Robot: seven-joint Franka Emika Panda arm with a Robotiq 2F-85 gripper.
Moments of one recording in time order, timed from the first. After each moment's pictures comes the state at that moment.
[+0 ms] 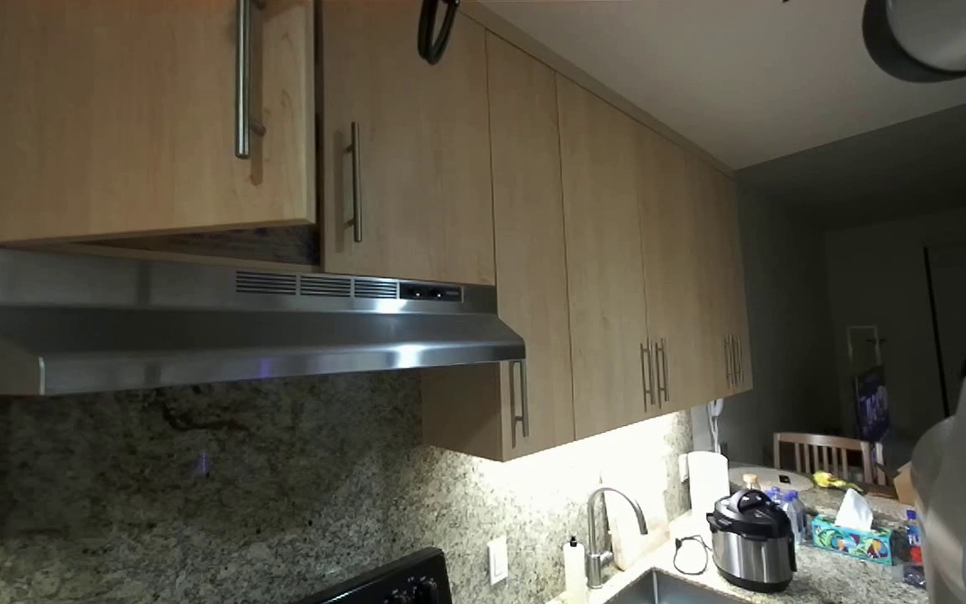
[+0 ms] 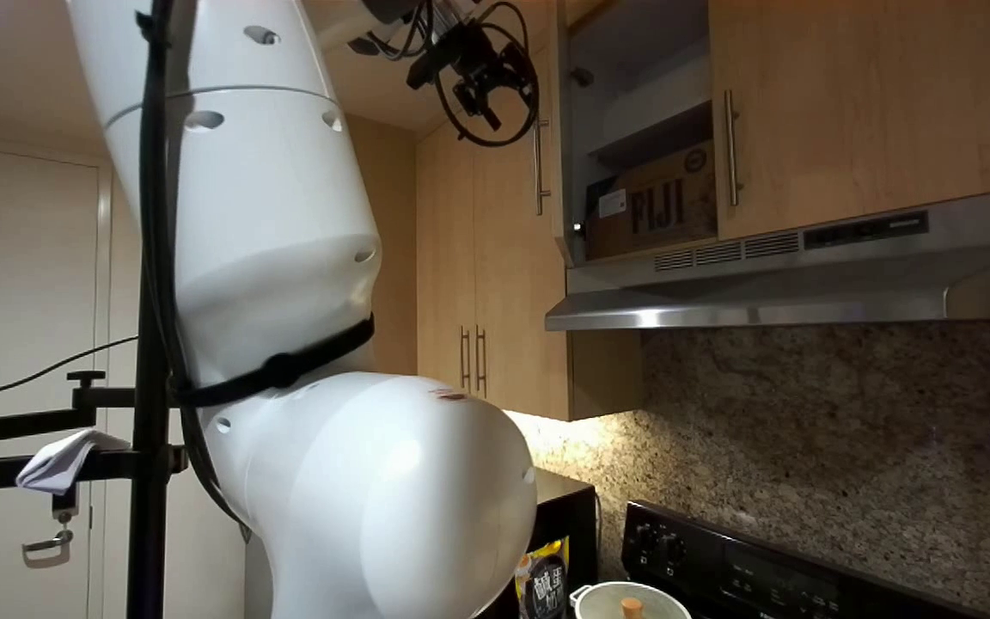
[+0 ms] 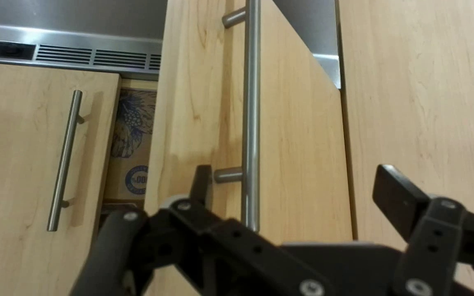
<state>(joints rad) 0.14 -0.33 0.58 -1.32 -0.37 1.80 0.61</state>
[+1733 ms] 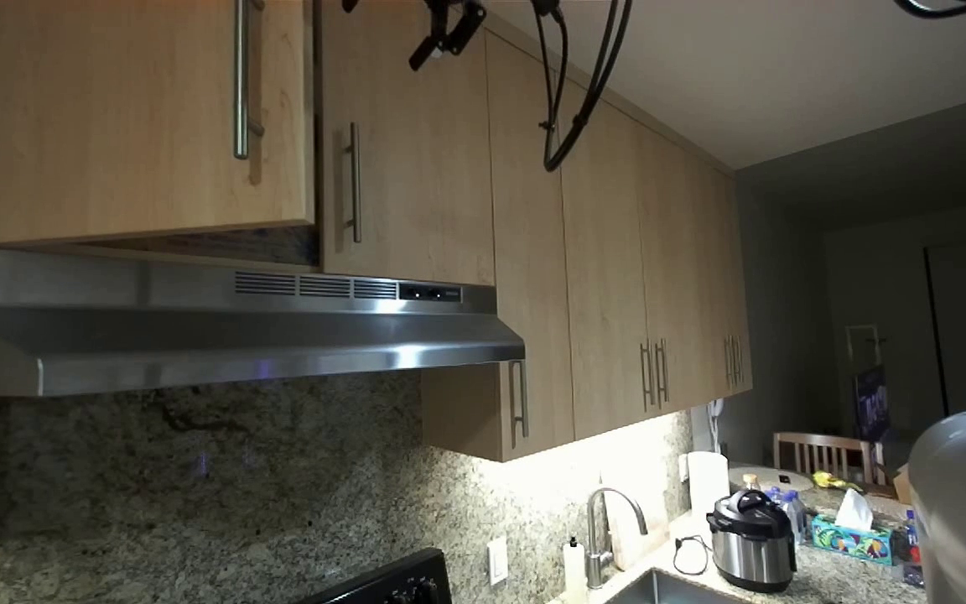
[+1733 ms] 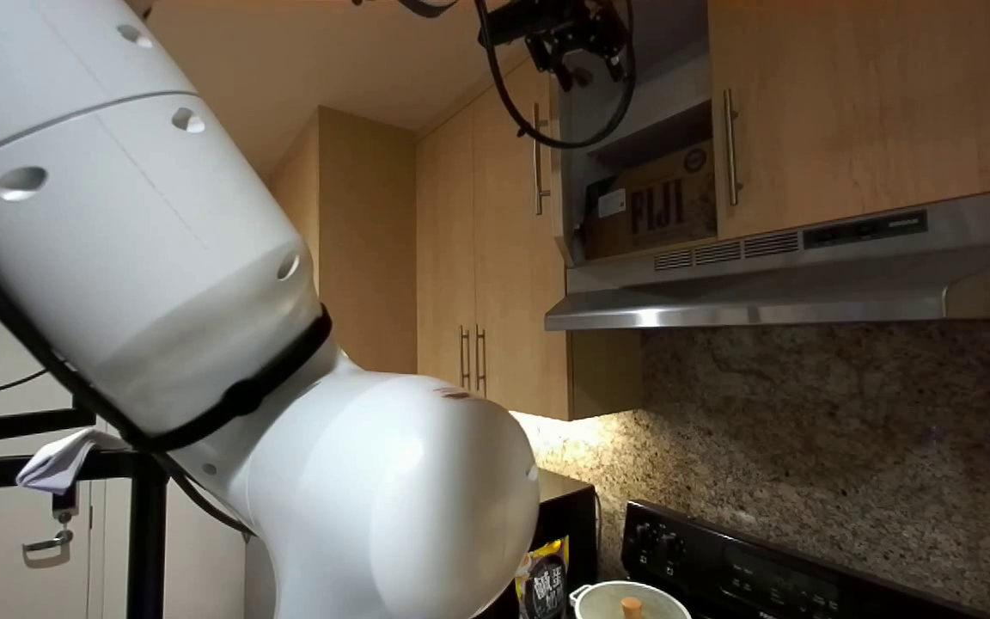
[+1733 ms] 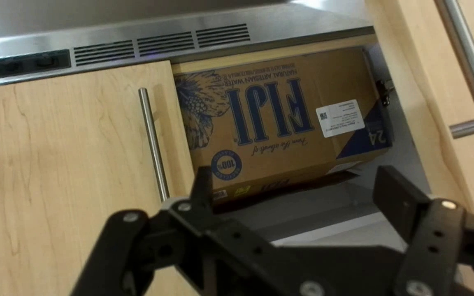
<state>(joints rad) 0.16 -0.67 0.15 -1.84 0.05 2.25 0.34</state>
